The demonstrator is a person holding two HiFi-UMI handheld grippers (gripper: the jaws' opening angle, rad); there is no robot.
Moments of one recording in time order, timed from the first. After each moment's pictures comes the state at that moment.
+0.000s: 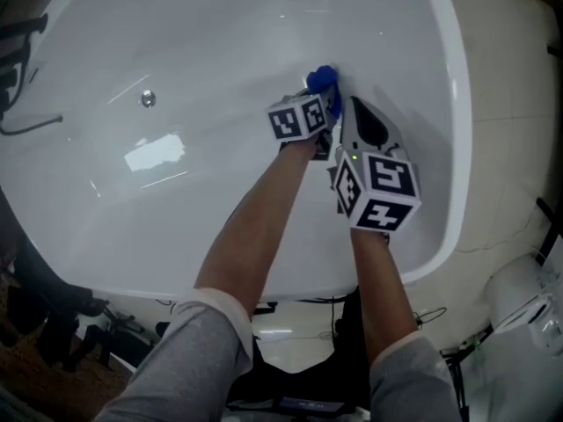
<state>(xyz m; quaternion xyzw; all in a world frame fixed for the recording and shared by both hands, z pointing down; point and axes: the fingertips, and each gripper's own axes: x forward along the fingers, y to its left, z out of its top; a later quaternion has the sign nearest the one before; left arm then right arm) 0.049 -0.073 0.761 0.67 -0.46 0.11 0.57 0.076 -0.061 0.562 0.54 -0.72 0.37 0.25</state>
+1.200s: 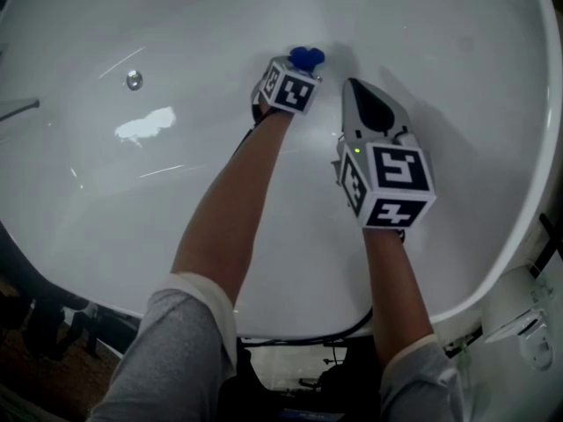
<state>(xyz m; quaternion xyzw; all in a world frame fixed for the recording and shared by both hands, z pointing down) -0.045 -0.074 0.884 0.72 -0.40 0.44 0.36 0.019 -0.071 0.641 0.47 -0.76 0.34 0.28</state>
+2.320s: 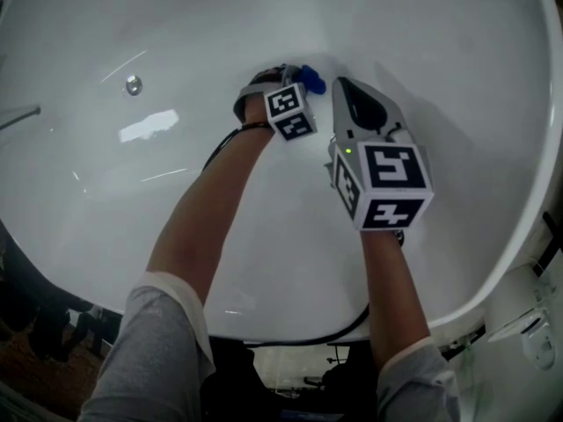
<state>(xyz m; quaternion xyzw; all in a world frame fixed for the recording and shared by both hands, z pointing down) -0.029 -0.038 0.879 0.79 -0.16 0.58 0.08 0.009 -0.076 0.638 0.45 -0.77 0.35 0.28</state>
